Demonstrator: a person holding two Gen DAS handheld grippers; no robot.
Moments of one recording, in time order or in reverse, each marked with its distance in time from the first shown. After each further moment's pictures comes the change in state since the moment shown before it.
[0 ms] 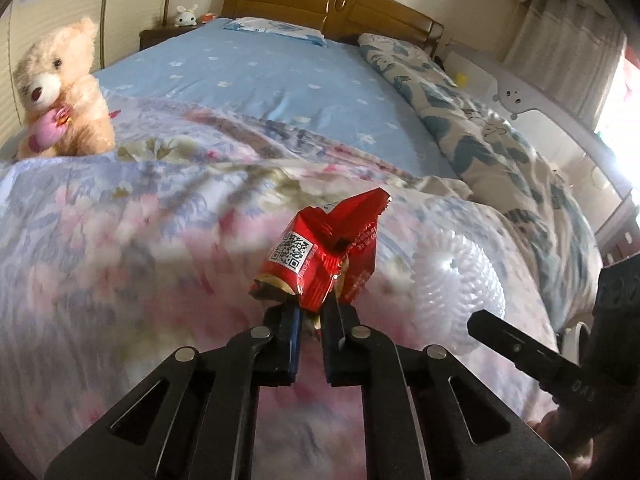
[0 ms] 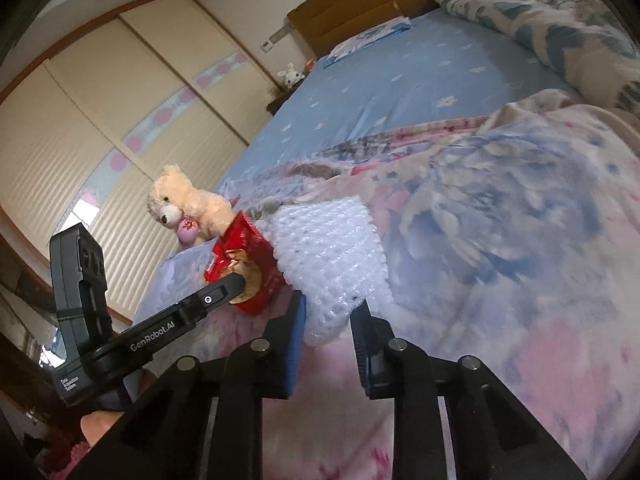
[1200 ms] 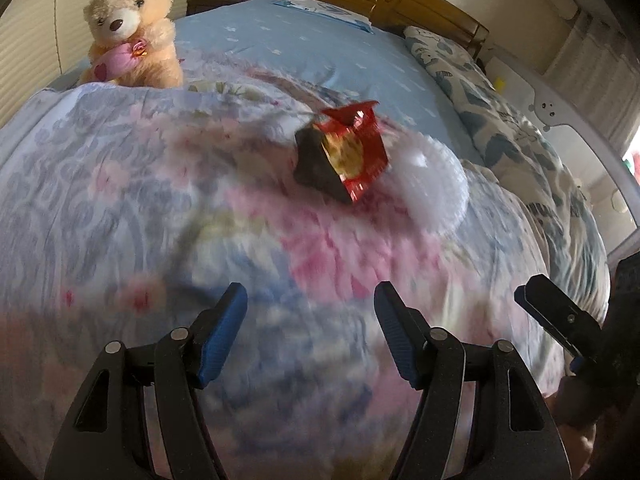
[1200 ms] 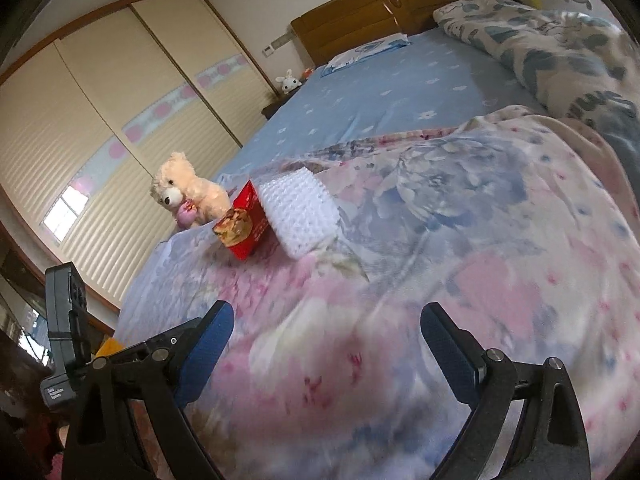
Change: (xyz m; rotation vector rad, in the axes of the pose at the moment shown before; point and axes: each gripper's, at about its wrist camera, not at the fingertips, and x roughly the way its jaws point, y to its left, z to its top) left arm -0.026 0.031 -0.040 -0.138 0.071 0.100; right arm -0.024 0.007 -0.019 -0.069 -0.014 -0.057
